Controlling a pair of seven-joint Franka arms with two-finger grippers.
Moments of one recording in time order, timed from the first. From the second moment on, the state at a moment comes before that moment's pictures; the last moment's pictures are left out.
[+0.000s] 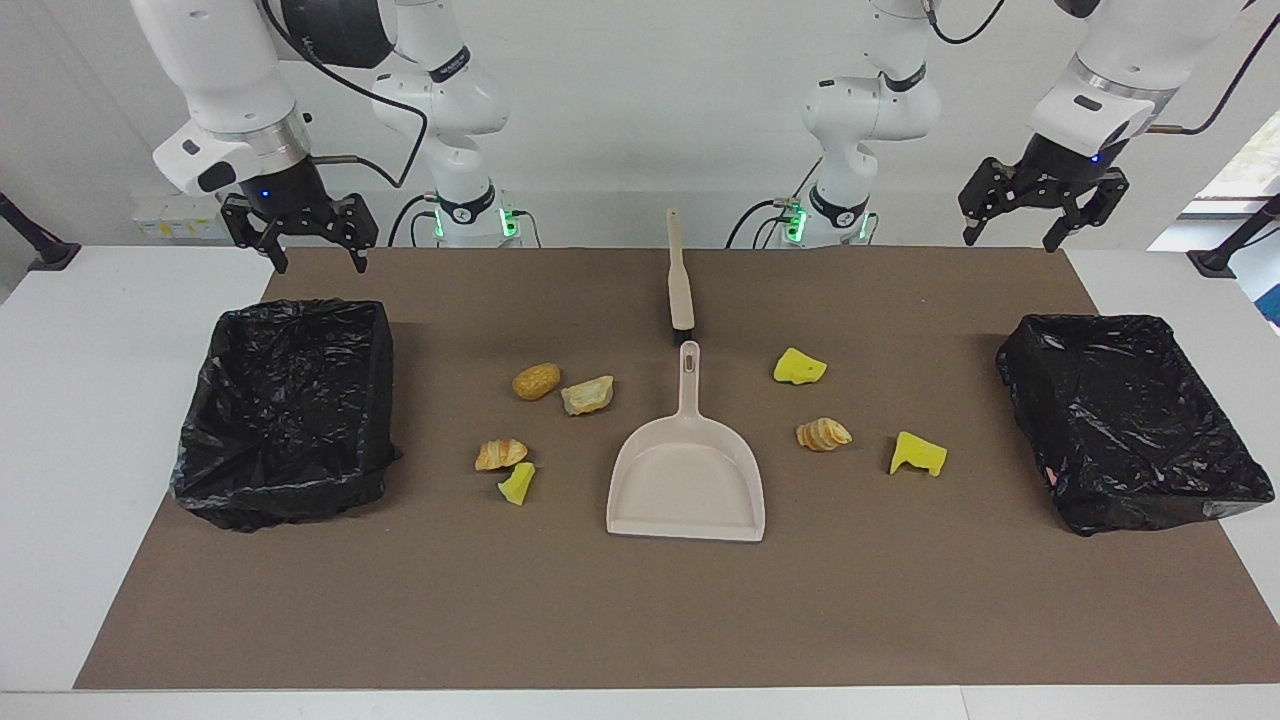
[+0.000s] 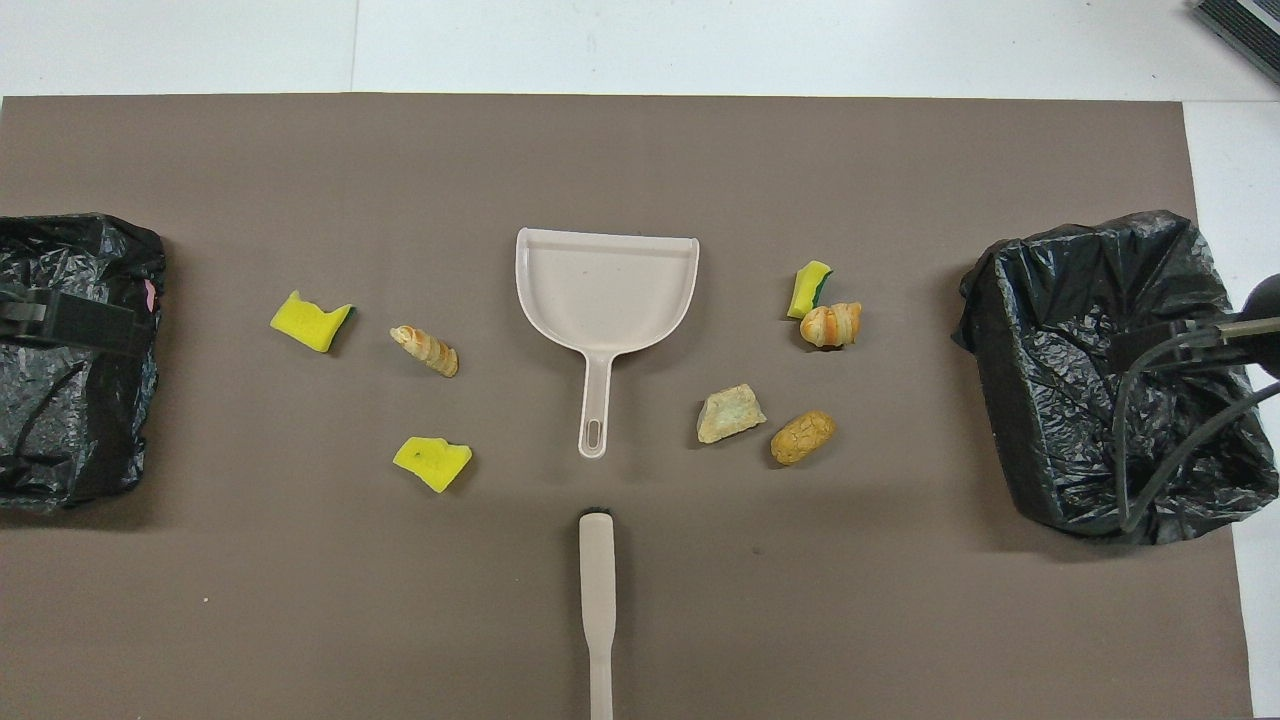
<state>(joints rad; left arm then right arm) -0.13 -0.03 0.03 -1.48 -0.02 1.47 0.07 -0.07 -0.08 0.05 -1.69 -0.06 1.63 -0.06</state>
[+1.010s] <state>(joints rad) -0.13 -0.03 0.03 -1.48 -0.02 1.47 0.07 -0.07 -0.08 0.05 -1.69 -0.06 1.63 -0.06</state>
